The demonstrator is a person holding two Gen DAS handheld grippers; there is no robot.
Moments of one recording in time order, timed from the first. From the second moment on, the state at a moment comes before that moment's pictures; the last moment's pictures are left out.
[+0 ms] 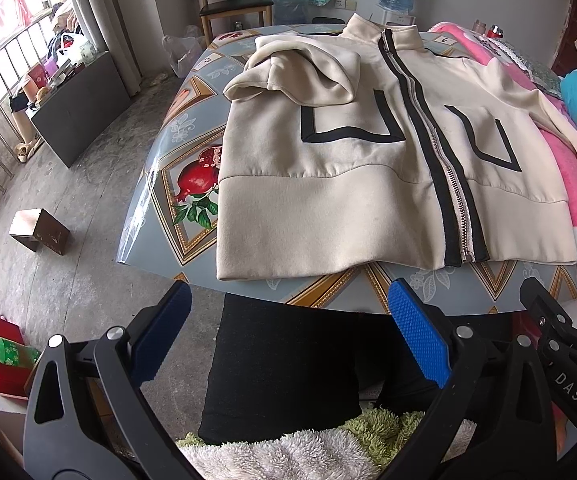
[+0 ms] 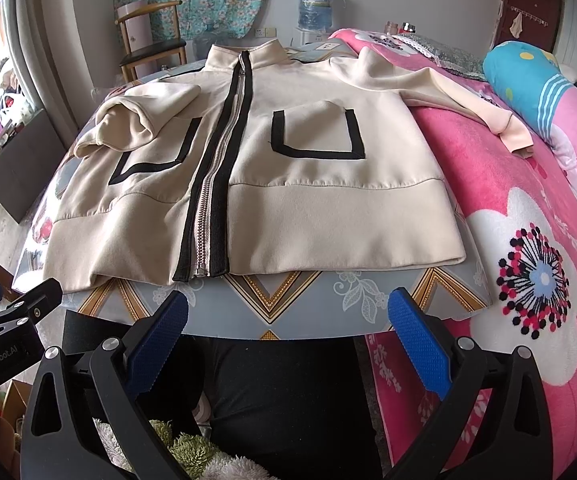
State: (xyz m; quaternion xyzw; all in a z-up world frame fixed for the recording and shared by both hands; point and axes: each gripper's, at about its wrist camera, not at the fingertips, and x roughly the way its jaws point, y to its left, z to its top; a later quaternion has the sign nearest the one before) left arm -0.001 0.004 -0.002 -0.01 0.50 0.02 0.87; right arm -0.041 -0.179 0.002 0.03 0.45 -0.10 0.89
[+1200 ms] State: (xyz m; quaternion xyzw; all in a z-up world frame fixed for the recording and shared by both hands) left arm 0.108 0.036 -0.012 0.03 0.47 0.03 0.88; right arm 0.069 -0.185 0.027 0.02 0.43 -0.03 0.90
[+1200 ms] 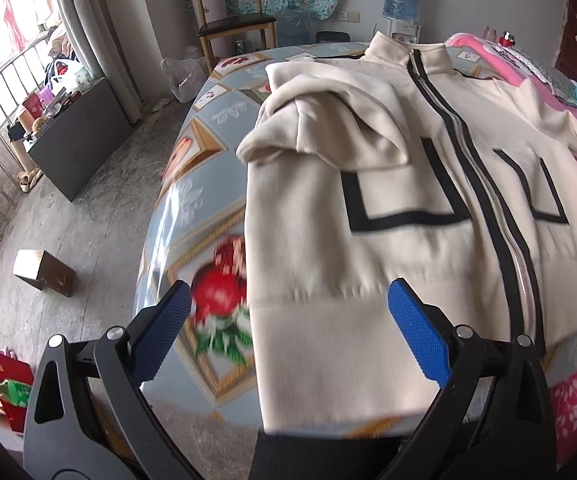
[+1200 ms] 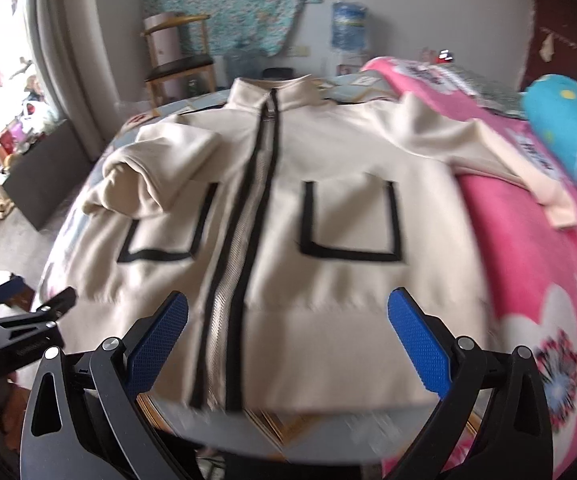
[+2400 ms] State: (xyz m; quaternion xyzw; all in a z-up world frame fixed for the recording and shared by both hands) left arm 0.192 0.031 -0.067 0.04 0.51 -0.07 0.85; right arm 0.201 -0.159 -0.019 -0.02 0.49 0.14 0.86
